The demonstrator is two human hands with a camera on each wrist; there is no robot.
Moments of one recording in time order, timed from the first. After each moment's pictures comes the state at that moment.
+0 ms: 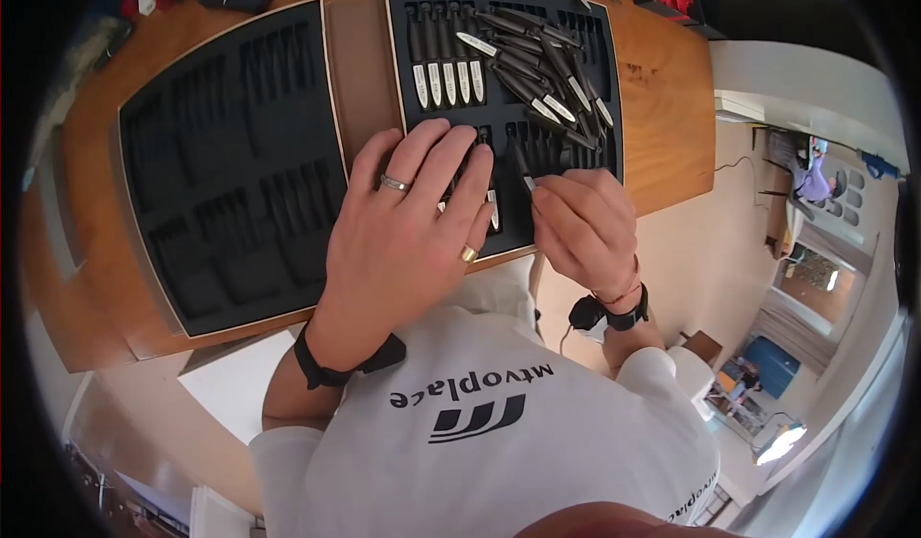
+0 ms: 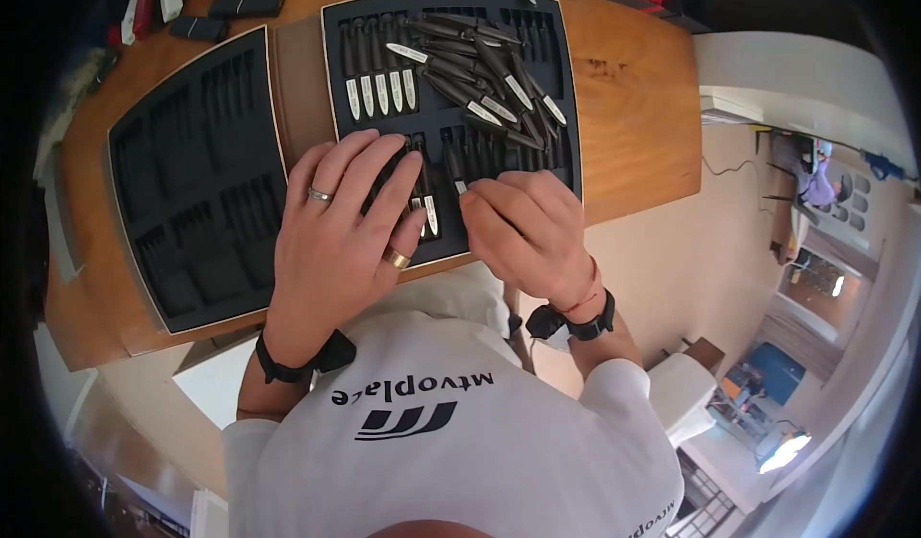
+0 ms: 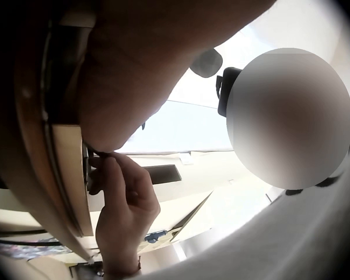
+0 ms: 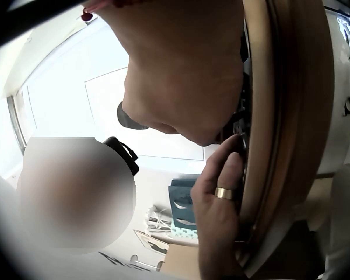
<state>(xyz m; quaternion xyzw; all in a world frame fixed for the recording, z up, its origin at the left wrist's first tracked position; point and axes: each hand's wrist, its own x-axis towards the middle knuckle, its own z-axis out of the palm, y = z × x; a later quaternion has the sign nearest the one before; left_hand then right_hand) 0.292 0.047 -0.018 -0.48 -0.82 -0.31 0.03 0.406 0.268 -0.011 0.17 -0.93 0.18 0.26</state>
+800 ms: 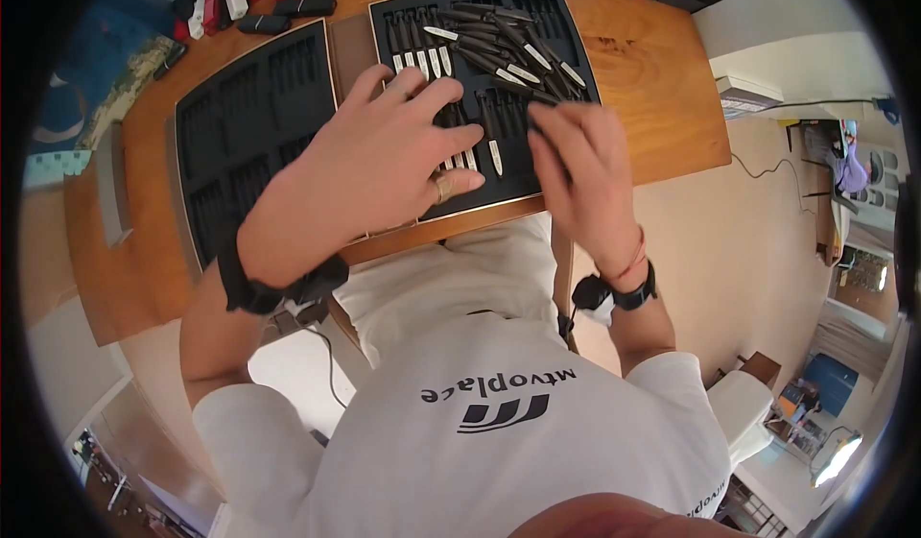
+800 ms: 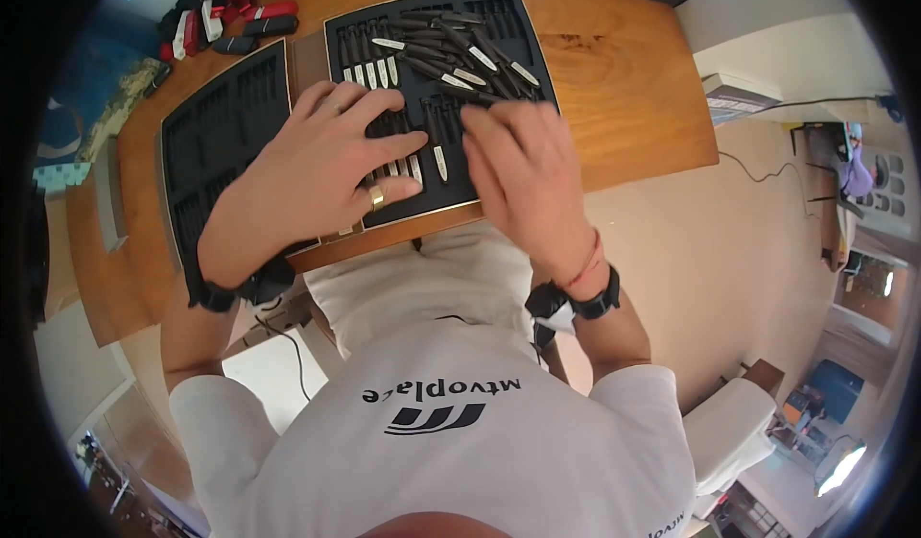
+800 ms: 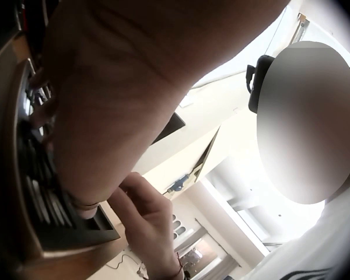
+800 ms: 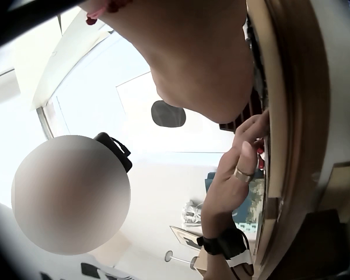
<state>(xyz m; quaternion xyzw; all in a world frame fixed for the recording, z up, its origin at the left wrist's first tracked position) 0.258 0.054 0.029 -0.63 -0.76 -0.14 -0.06 0.424 0.261 -0.012 0.03 -0.94 0.18 0.29</state>
